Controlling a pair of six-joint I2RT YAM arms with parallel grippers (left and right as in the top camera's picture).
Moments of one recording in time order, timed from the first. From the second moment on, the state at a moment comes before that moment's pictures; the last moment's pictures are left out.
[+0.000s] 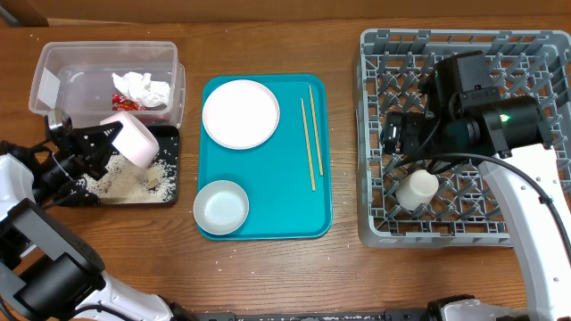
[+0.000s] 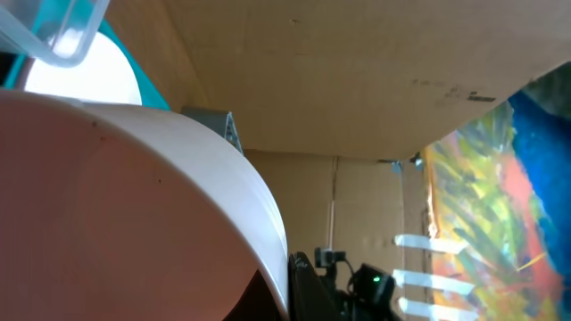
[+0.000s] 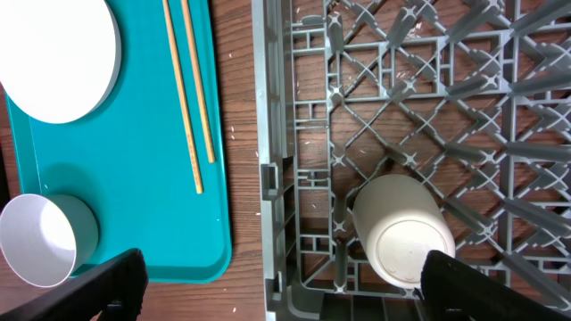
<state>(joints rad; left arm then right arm) 0.74 1.89 1.35 -1.32 1.55 0.20 0.19 1.45 1.54 -1.30 -0.11 0.30</state>
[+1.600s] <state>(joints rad) -0.65 1.94 1.47 -1.03 -0.13 -0.31 0.19 1.45 1.54 -1.31 -0.11 0.30</state>
